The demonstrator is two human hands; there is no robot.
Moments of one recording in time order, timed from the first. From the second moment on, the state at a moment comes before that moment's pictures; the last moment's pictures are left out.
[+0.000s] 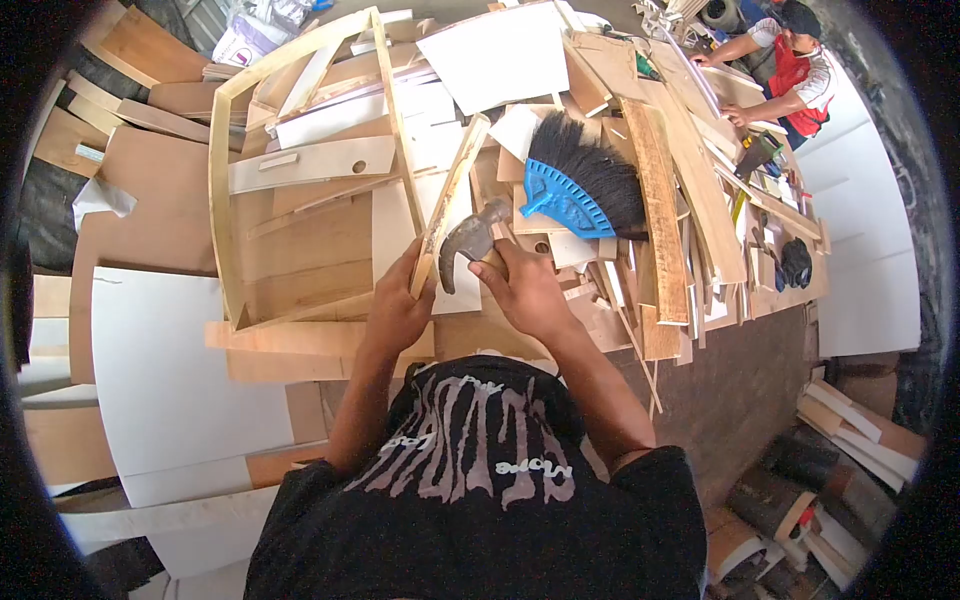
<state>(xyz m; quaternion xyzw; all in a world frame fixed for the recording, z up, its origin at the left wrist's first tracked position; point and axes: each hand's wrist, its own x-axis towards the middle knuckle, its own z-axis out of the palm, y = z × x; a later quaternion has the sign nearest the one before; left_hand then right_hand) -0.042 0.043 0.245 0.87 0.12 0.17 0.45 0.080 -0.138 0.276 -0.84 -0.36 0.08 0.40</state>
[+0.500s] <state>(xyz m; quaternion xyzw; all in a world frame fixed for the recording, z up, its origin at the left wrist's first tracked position) -0.052 0.040 0.240 0.89 0.11 0.20 0.40 0.062 -0.140 0.272 -0.84 -0.36 0.10 0.39</state>
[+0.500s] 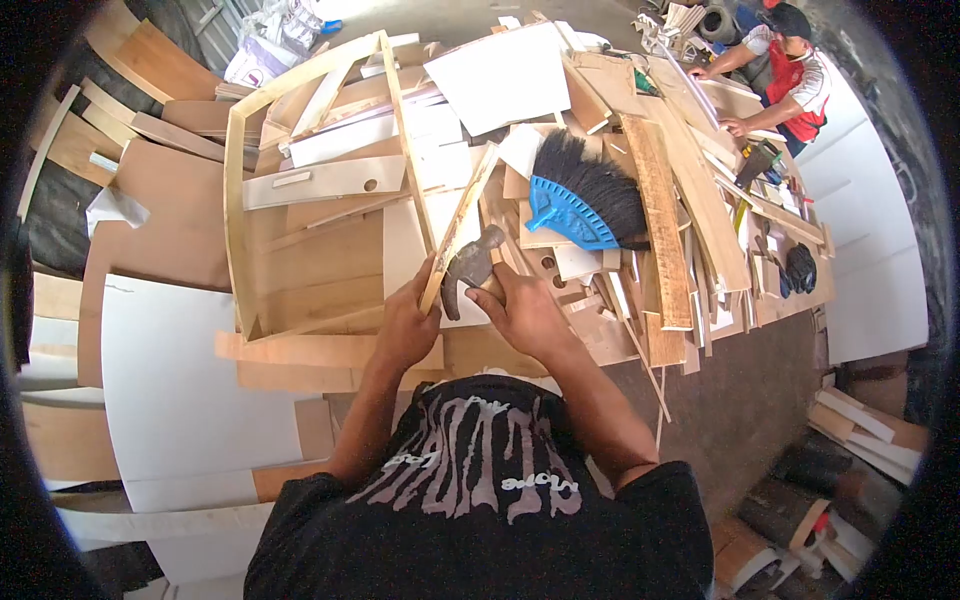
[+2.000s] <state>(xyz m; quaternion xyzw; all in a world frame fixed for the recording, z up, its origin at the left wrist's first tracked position) -0.061 0.062 0.205 0.73 0.14 0.04 0.66 0.072 -0.173 0.254 -0.86 -0.28 0.06 0.42</state>
